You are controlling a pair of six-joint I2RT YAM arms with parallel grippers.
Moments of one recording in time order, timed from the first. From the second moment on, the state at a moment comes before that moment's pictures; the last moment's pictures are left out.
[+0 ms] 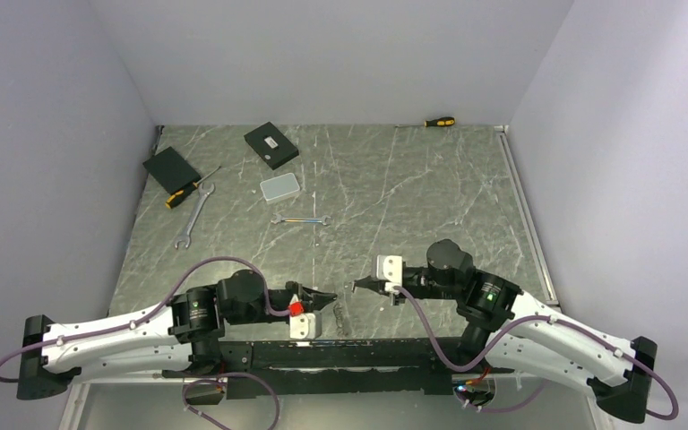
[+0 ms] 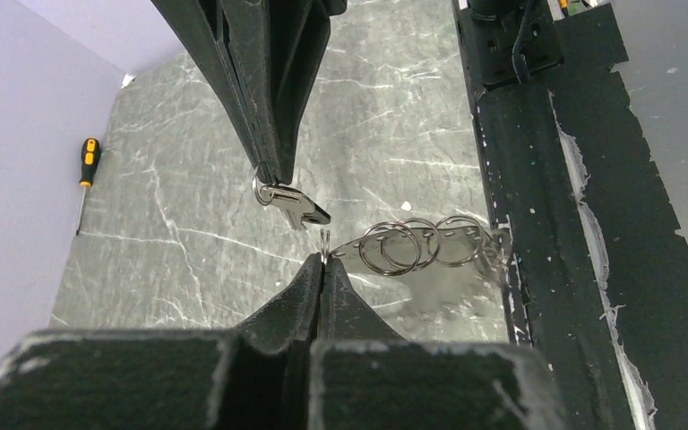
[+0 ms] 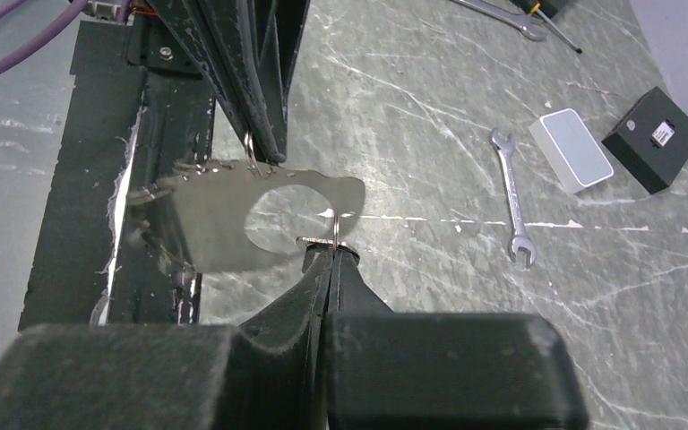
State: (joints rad) left arm -1.28 0.67 0.54 -0.08 0.14 0.56; right arm 0.99 0.69 0.61 -0.22 -0.42 -0.42
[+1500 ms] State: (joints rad) left arm -1.28 0.68 0.54 -0.04 0.08 0.55; right arm 1.21 0.77 0.61 -0.17 -0.18 -0.45
